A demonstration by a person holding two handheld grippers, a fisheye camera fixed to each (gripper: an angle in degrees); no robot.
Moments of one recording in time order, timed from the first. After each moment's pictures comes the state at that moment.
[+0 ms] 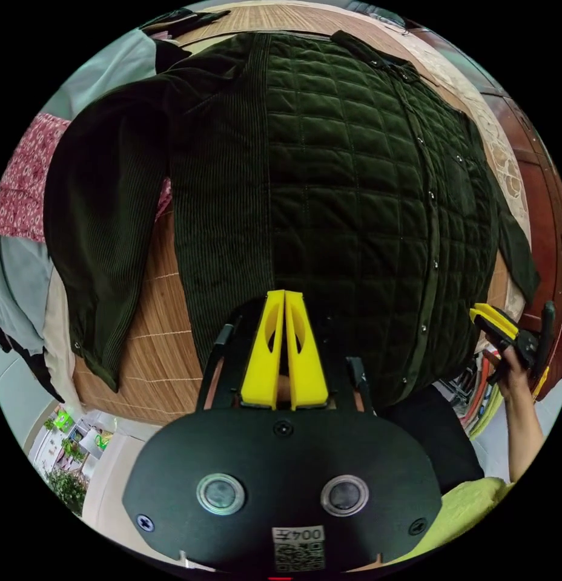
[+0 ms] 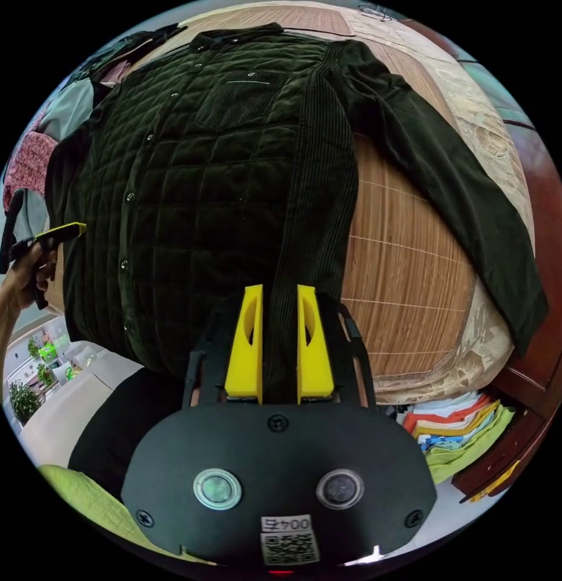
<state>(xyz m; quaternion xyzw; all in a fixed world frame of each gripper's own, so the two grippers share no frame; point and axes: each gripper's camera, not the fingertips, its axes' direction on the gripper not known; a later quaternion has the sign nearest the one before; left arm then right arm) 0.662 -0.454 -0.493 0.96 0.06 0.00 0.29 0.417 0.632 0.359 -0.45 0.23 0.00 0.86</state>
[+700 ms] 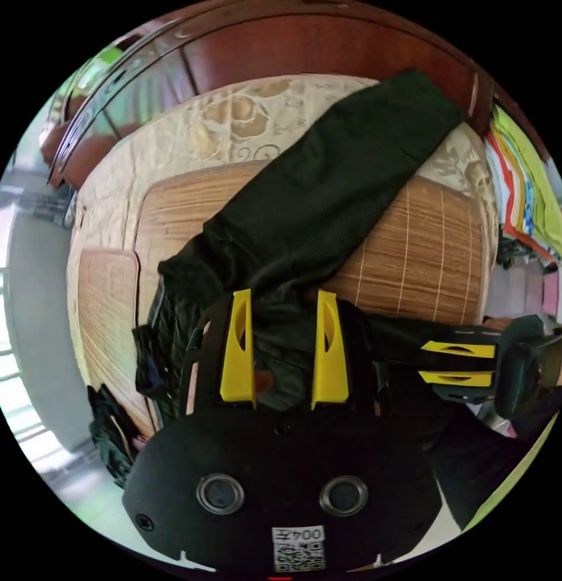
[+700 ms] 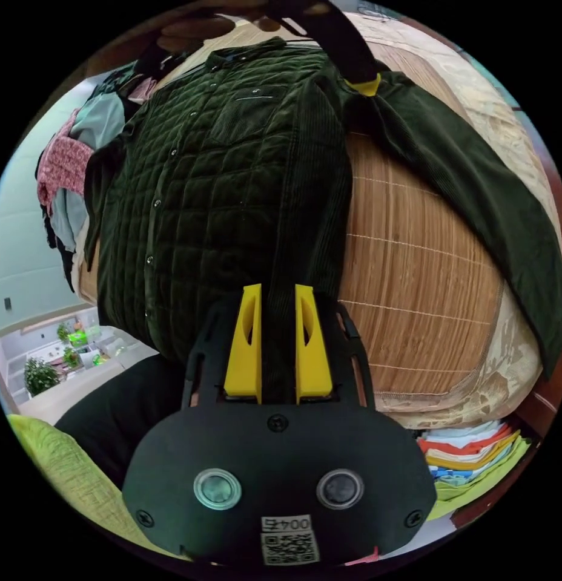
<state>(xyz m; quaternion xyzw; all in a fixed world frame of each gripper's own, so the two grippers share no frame) 1.077 -0.350 -0.532 0.82 -0.55 -0.05 0.15 0.447 0.623 0.307 -0.43 0.13 0.03 0.89</state>
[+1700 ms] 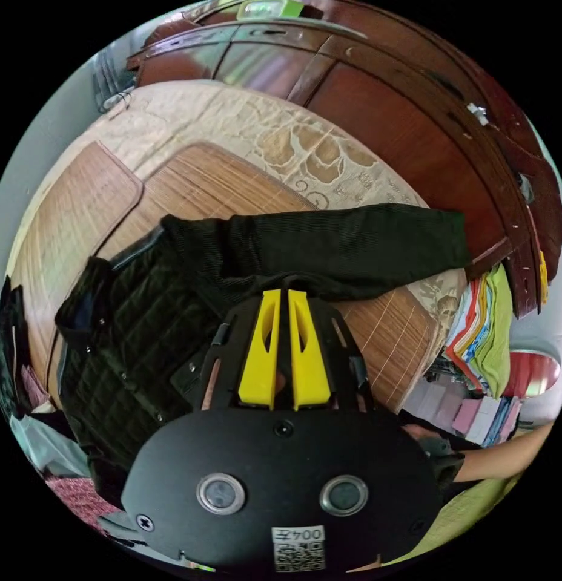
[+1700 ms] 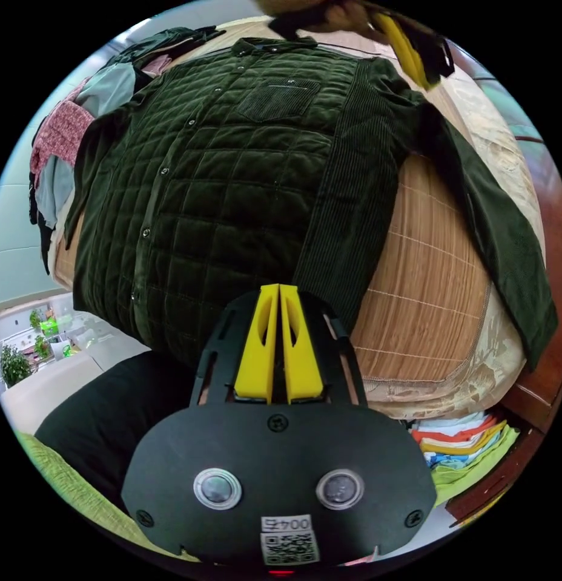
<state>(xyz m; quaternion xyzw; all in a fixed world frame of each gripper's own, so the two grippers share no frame) 1.015 -0.289 -0.517 0.94 -0.29 0.11 0.14 0.385 0.638 0.298 -0.44 0.19 -0.04 0.88</state>
